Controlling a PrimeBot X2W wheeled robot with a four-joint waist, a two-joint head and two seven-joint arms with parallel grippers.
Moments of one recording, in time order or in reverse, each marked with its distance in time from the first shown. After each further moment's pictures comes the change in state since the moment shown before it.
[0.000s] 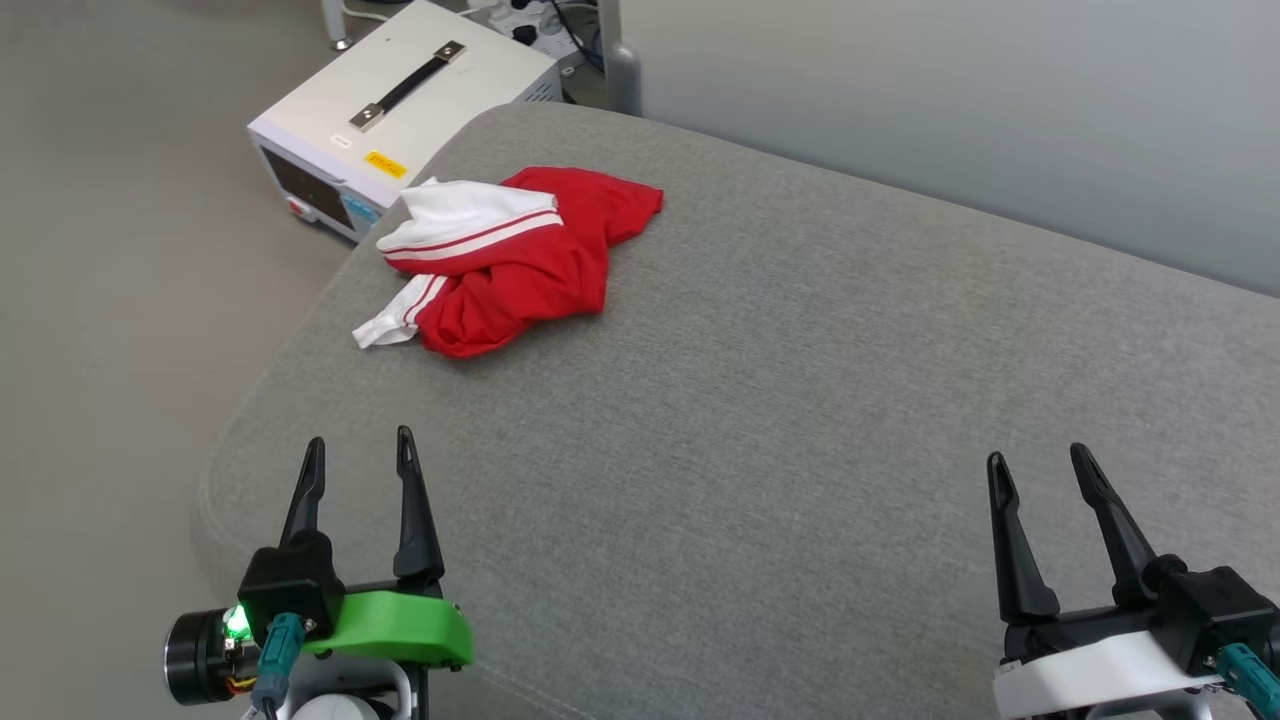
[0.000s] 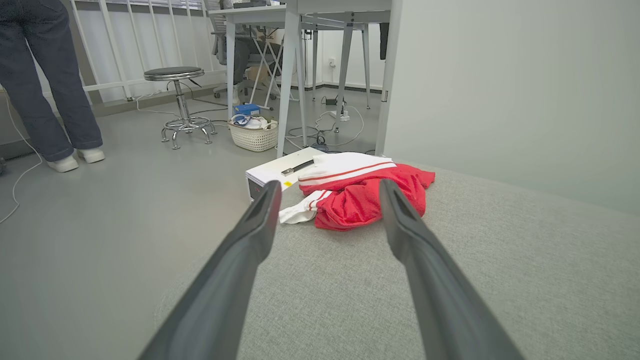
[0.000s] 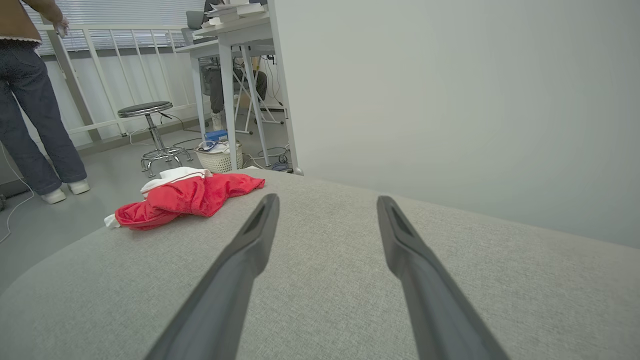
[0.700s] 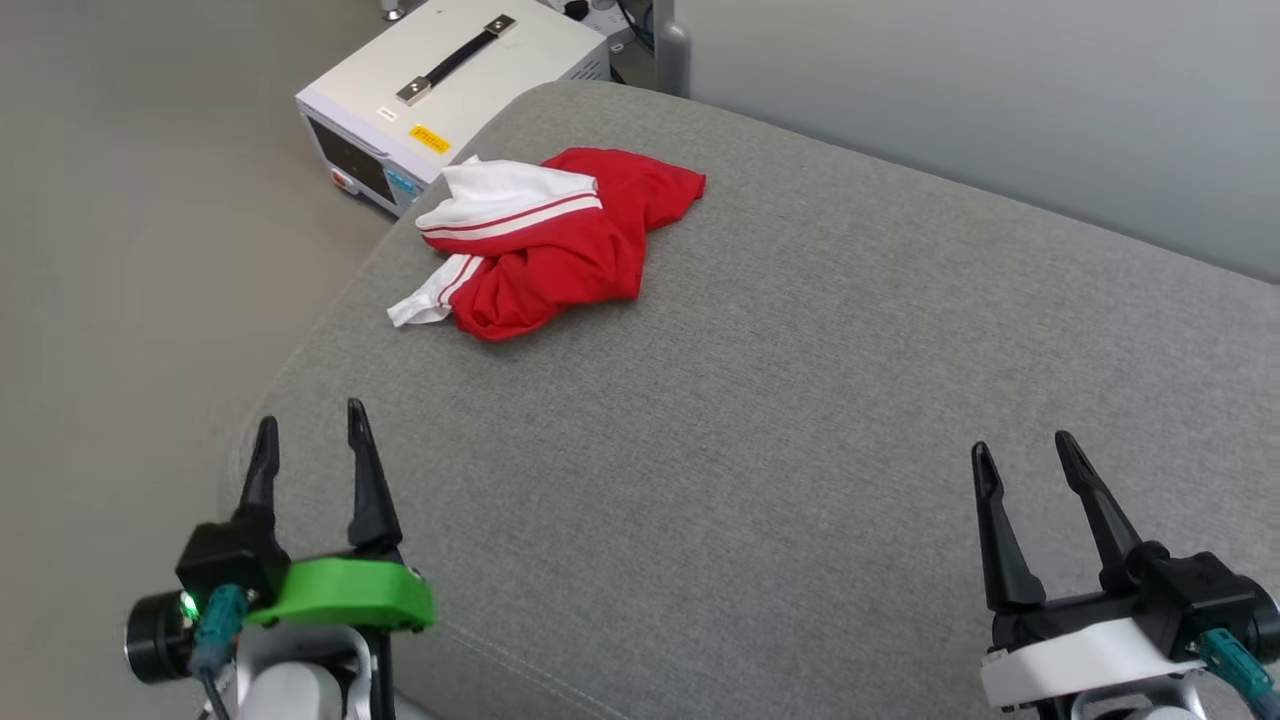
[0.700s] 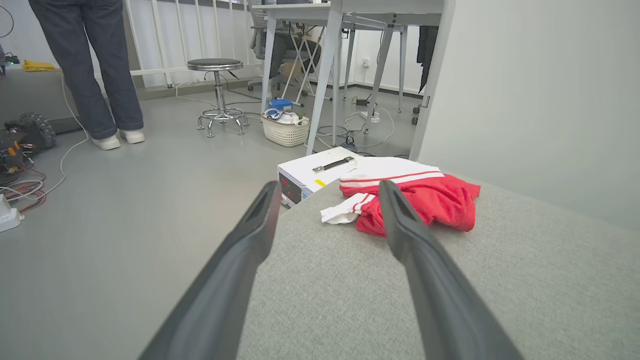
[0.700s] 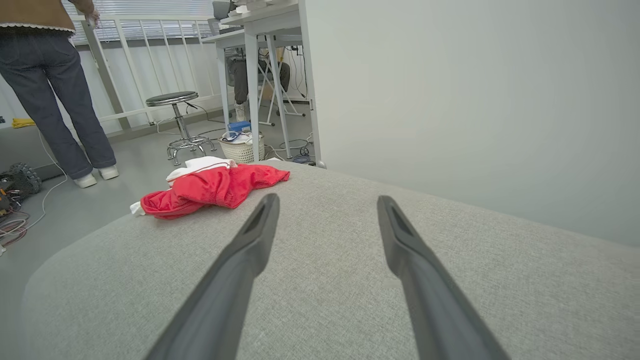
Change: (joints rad) left arm -0.035 0.000 0.064 0.020 -0.057 -0.021 0.000; right arm -0.020 0.000 0.017 0.015 -0.019 0.000 0.000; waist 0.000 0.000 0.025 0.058
